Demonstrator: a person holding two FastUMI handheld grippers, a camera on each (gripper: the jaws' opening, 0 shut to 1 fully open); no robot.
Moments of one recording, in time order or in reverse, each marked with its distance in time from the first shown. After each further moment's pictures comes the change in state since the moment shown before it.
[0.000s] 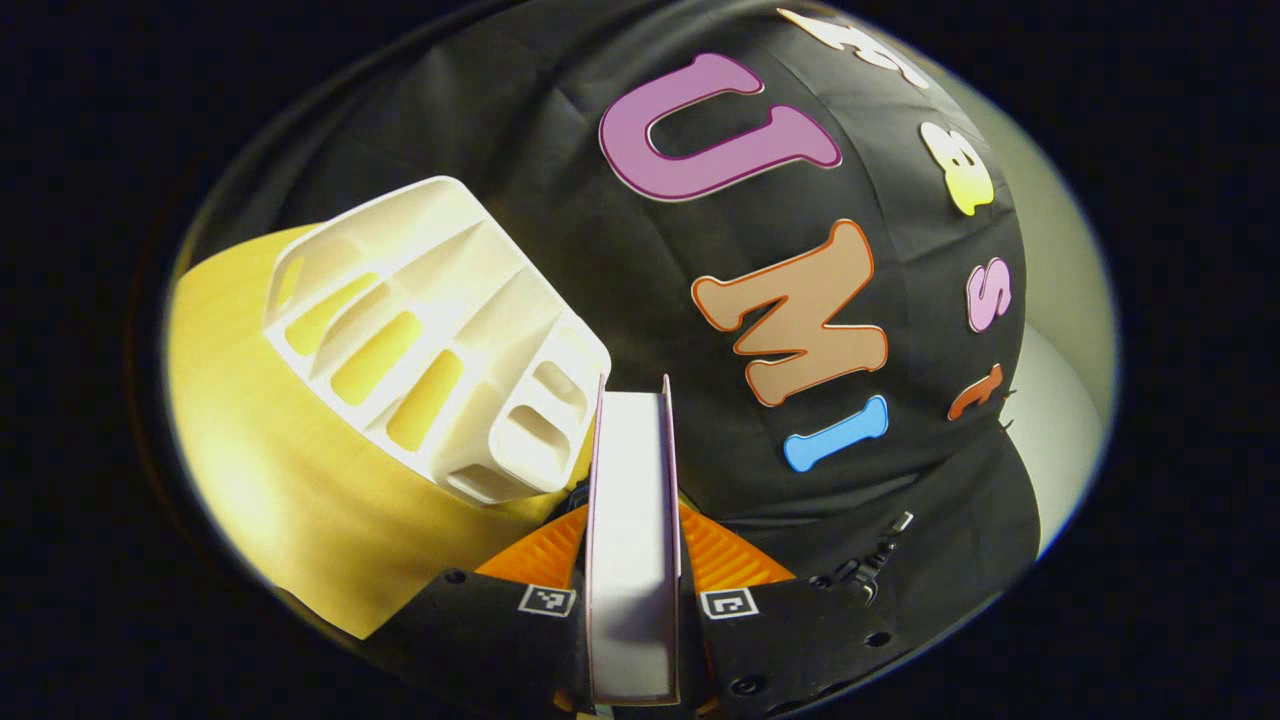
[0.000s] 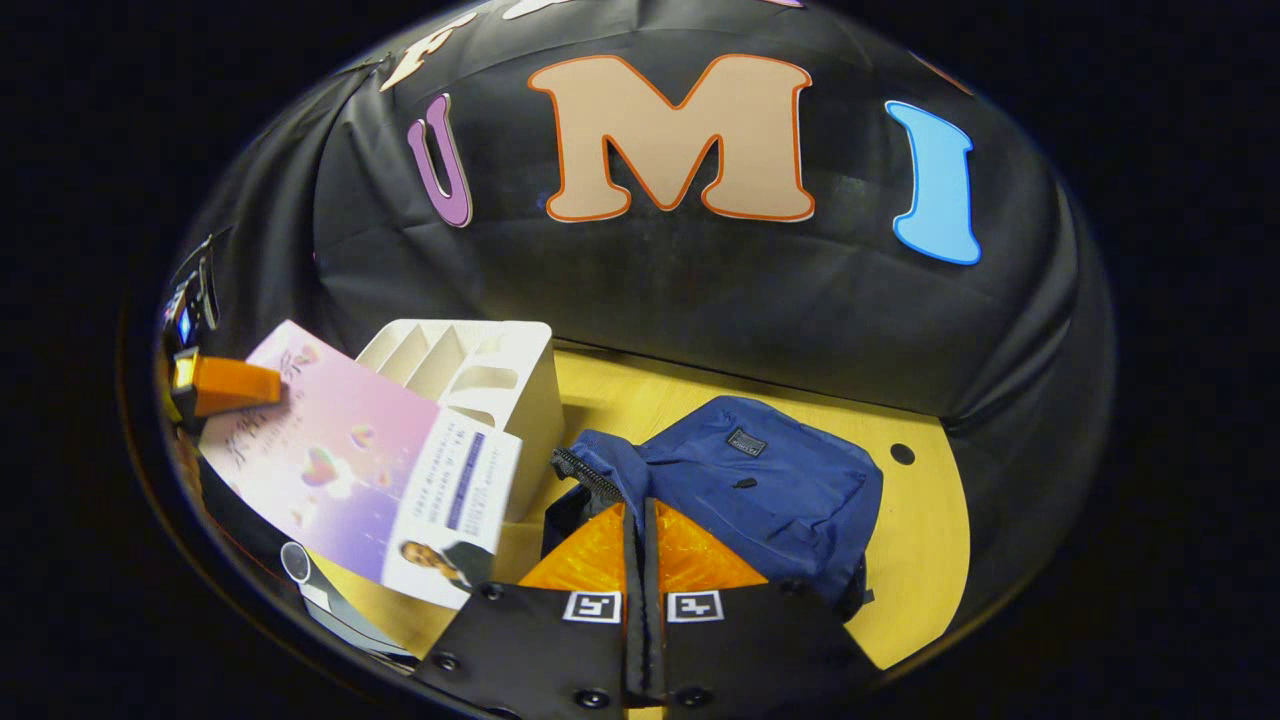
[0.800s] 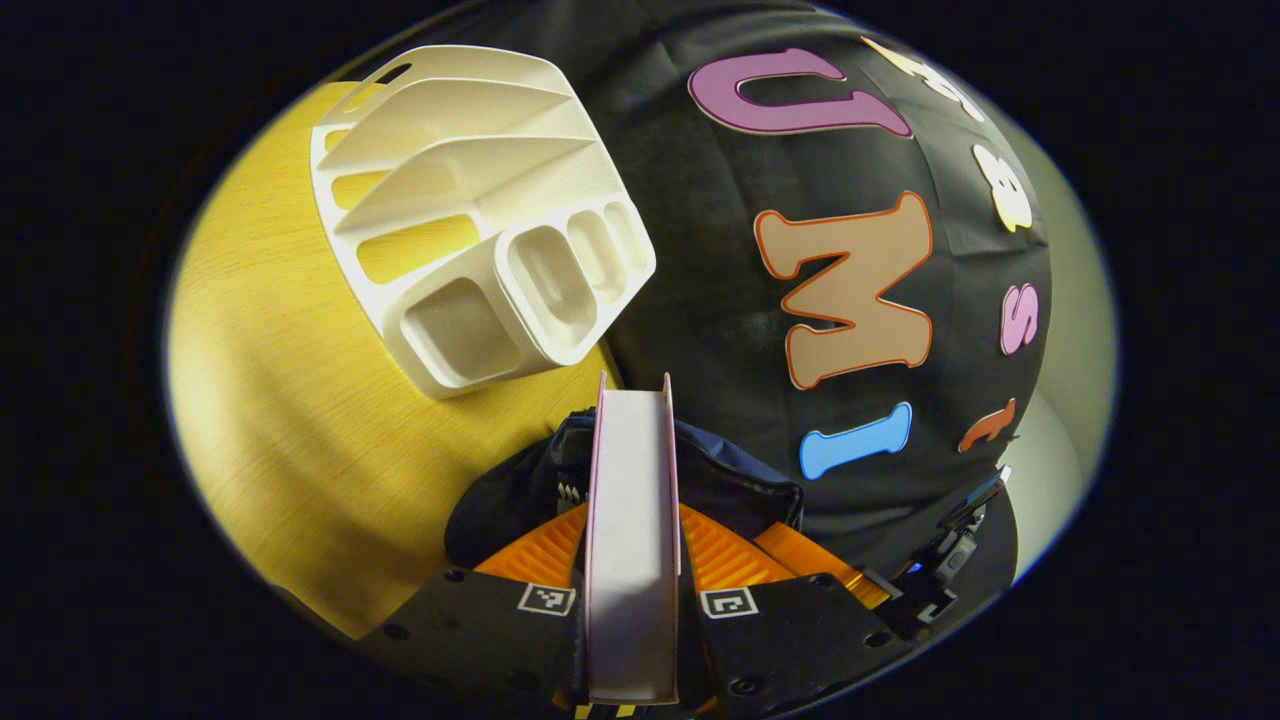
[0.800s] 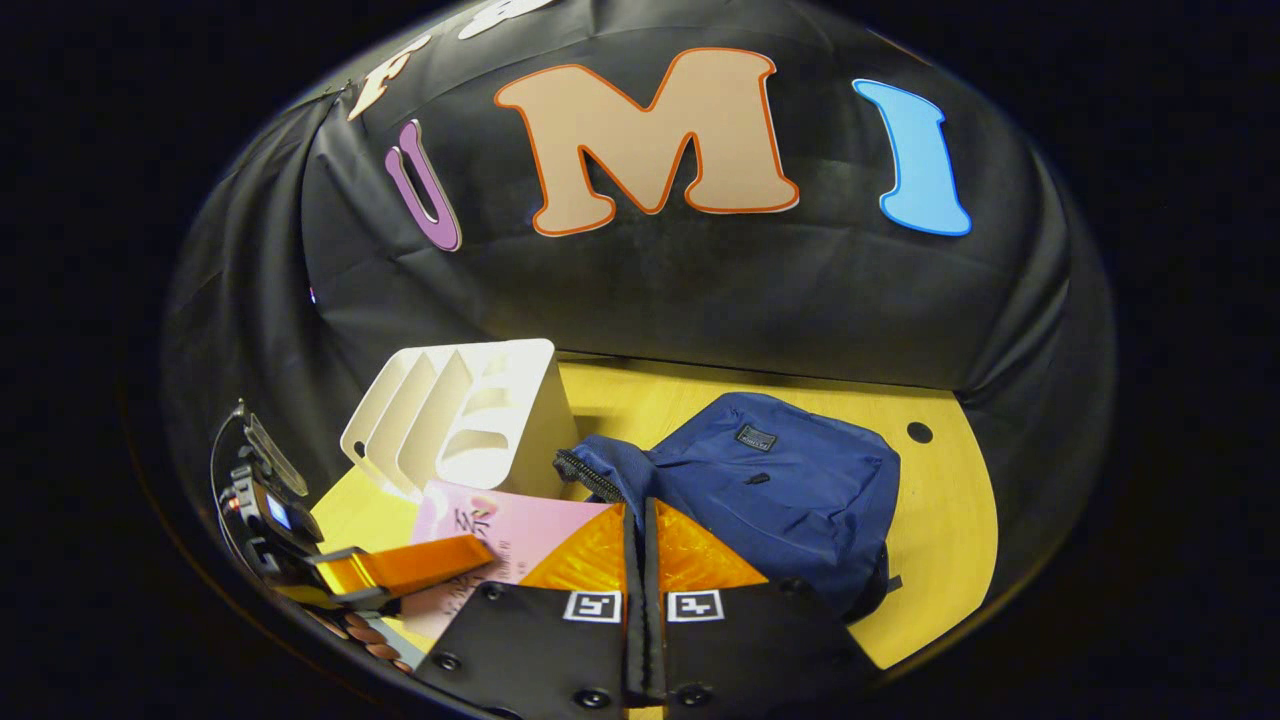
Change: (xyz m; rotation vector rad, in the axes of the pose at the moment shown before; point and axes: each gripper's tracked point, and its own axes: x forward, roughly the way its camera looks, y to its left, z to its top) left arm 0.088 0.023 -0.128 -0.185 -0.055 -0.022; right arm -0.004 0.004 0.009 0.097 0.001 0.036
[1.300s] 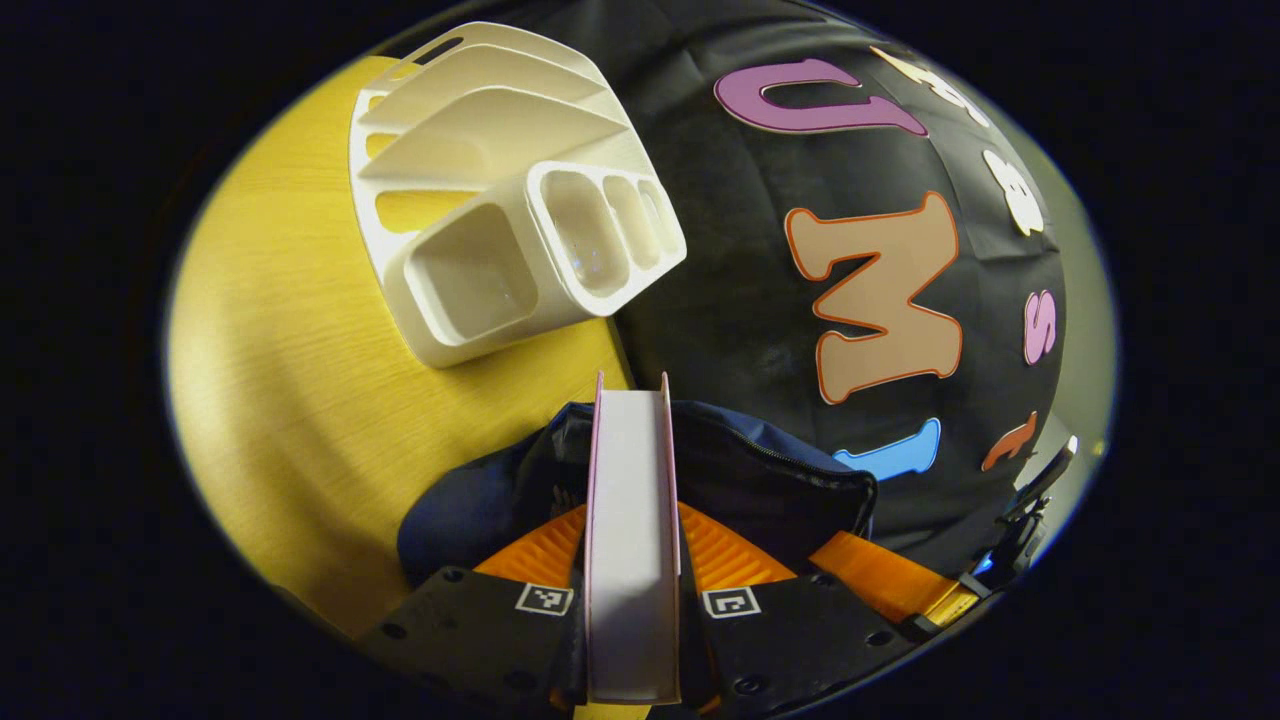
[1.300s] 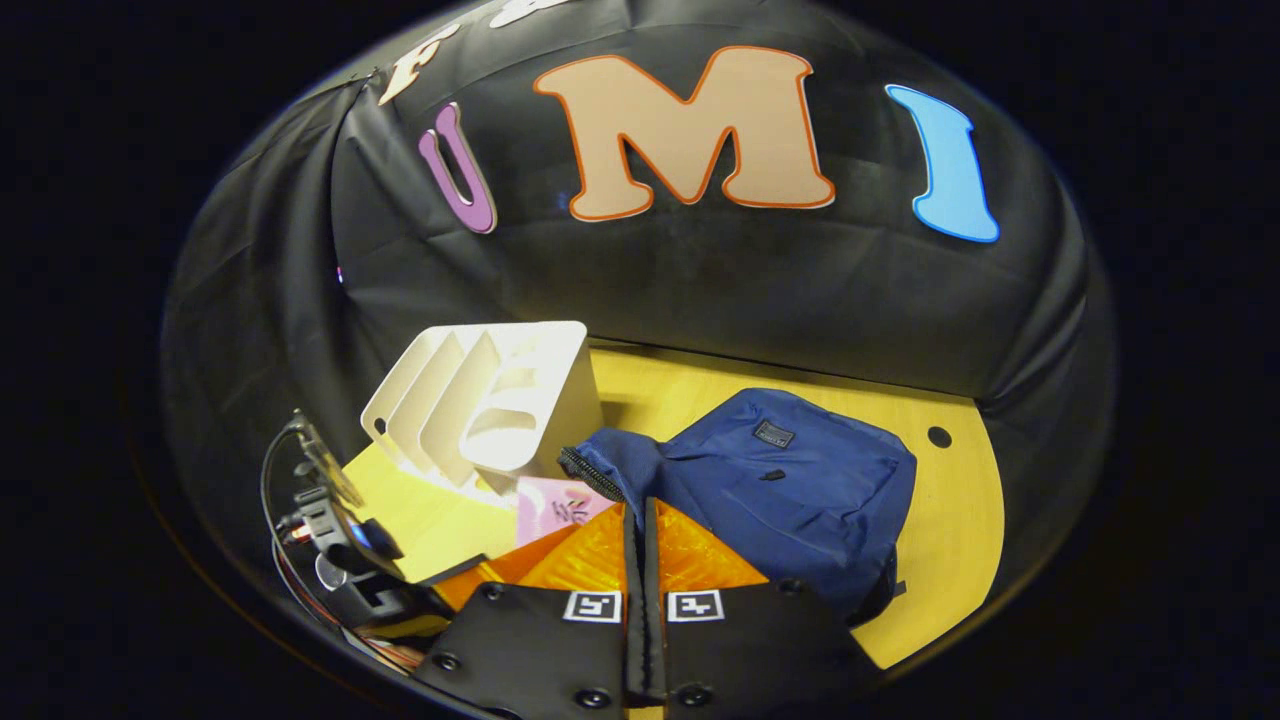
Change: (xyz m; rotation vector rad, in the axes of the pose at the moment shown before) left arm 0.054 0.021 -0.030 -0.063 -0.103 0.036; right arm -0.007 0.019 -0.014 -0.081 0.029 0.072
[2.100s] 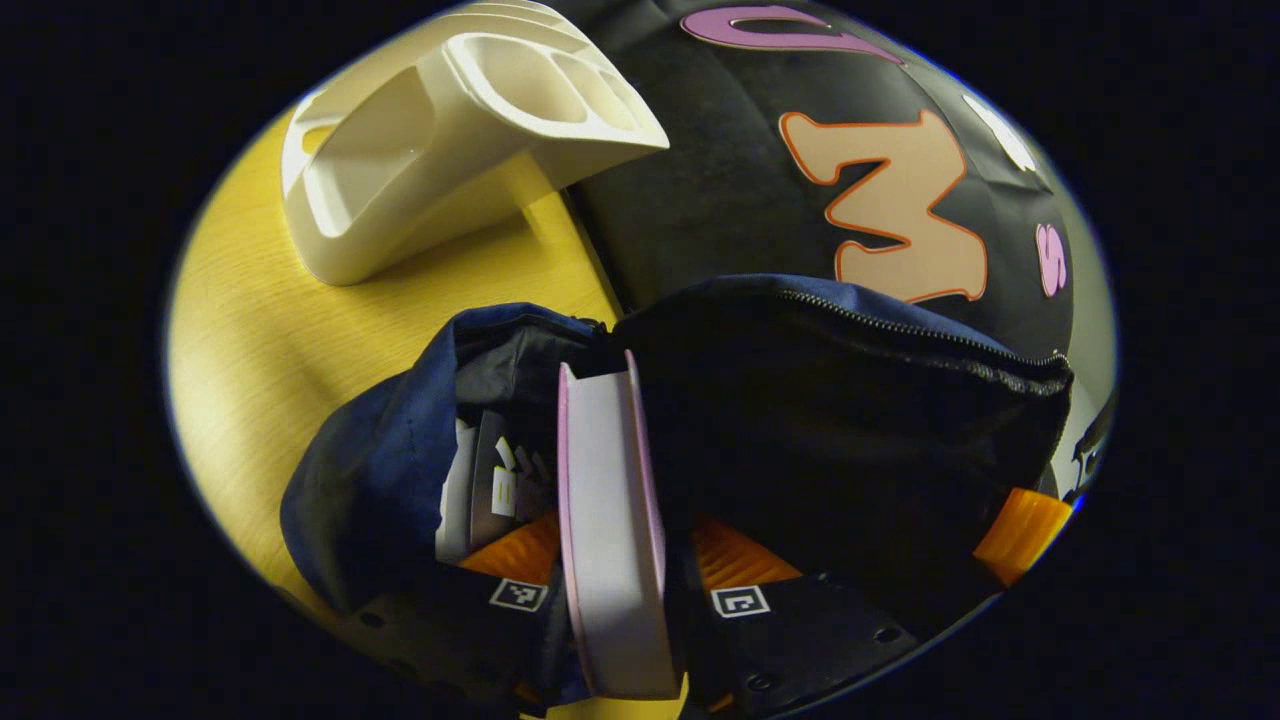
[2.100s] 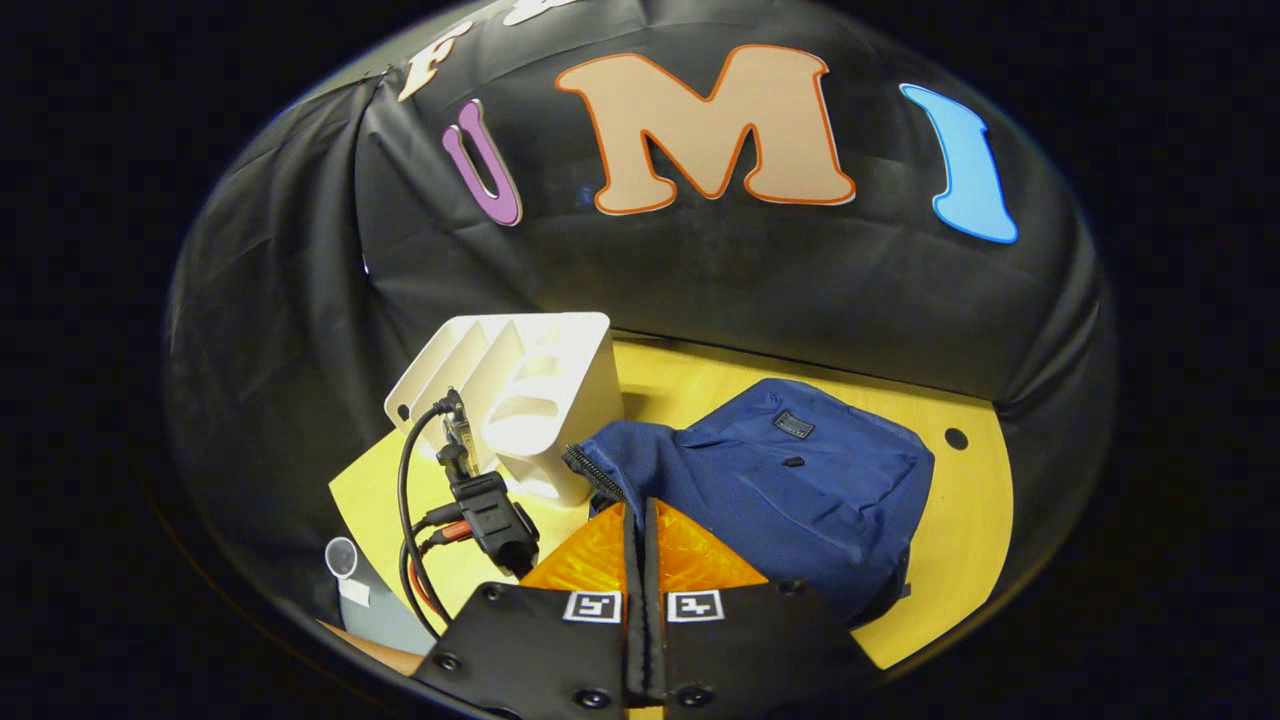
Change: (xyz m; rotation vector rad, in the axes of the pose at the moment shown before) left arm 0.054 0.010 -0.062 0.141 0.181 0.023; right arm -0.008 0.000 -0.003 0.017 0.023 0.063
